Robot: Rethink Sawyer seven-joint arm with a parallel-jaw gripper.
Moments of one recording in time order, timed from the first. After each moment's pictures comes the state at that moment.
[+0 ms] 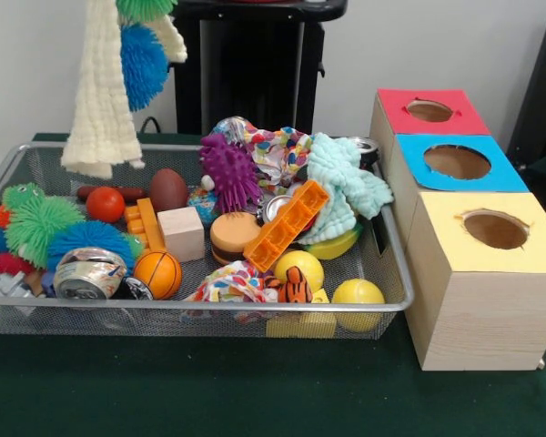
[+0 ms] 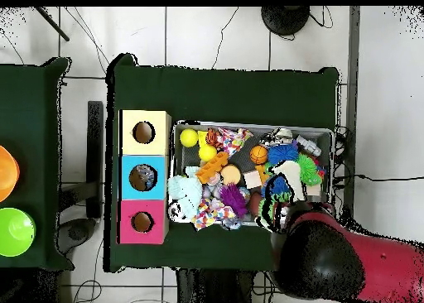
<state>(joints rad) -0.98 -1.35 0.64 2.08 -0.32 0.73 1.55</state>
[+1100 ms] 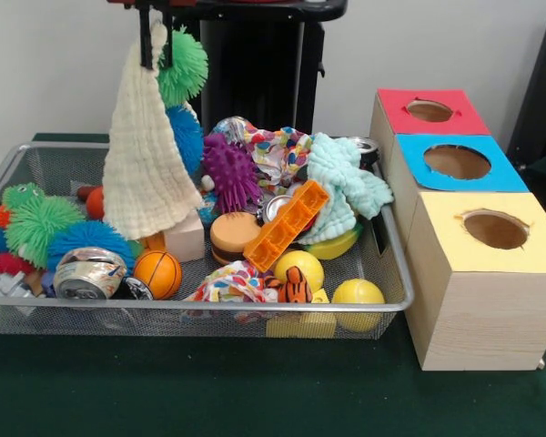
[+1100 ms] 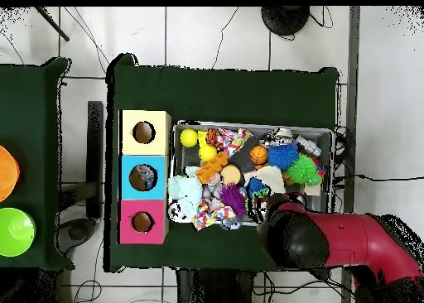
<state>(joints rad) -0.95 -1.09 0.64 2.07 -0.51 0.59 1.55</state>
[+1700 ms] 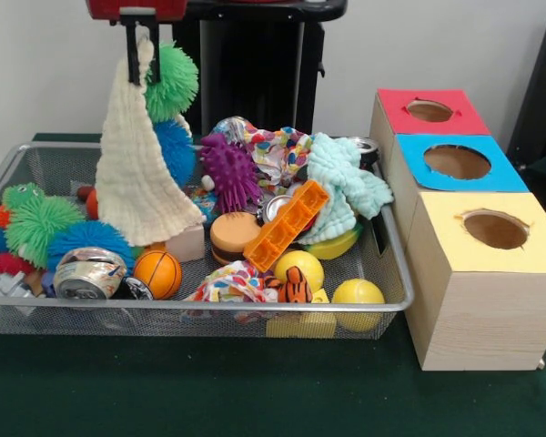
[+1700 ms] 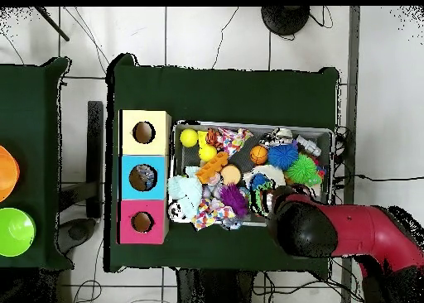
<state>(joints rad) -0.97 -1.03 0.64 2.00 -0.52 0.59 1.55</state>
